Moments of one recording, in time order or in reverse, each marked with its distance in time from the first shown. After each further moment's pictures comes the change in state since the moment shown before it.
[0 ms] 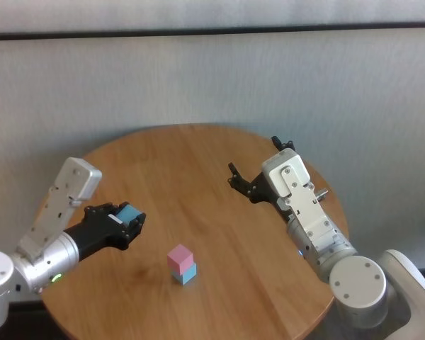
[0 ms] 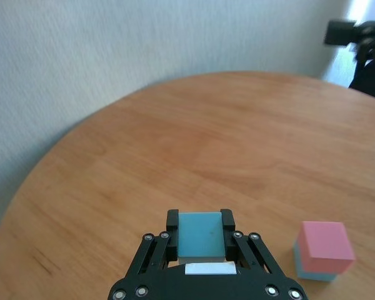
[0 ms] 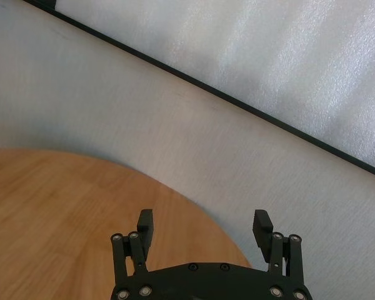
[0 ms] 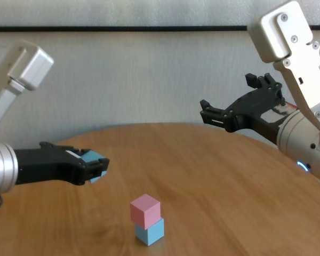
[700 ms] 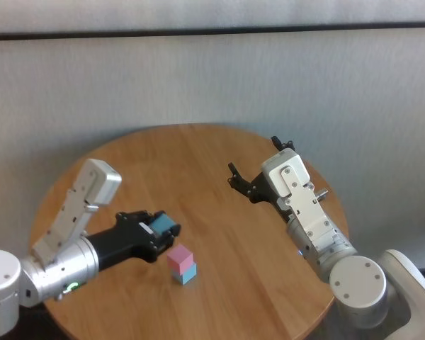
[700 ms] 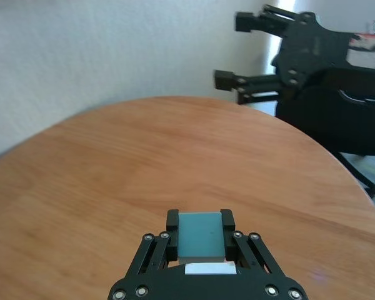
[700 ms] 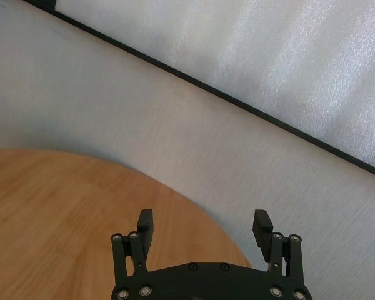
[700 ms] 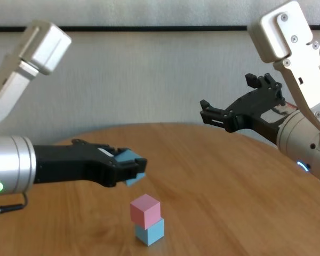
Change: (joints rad) left arm 0.042 0.045 0.052 -0.122 -0.093 0.024 -0.107; right arm 0.000 0.000 0.000 0.000 0.000 0.000 0.000
